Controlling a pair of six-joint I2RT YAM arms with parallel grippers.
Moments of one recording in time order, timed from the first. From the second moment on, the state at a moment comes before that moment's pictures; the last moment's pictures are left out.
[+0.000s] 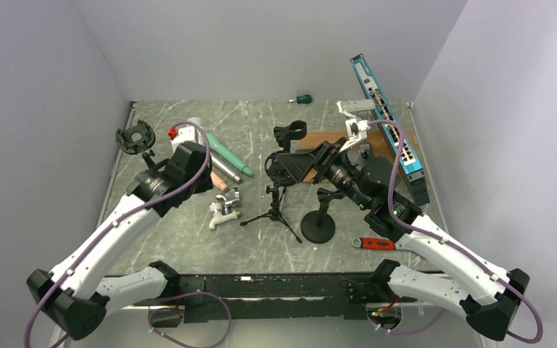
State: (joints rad) left arm -0.63 1.01 1.10 -0.86 -0.43 -0.61; right arm 0.82 0.91 0.90 0.12 0.01 0.71
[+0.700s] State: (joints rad) left arm -0.26 1.66 1.37 -0.94 -0.33 -1.06; right arm 0.82 0.84 0.90 0.04 0.06 0.69
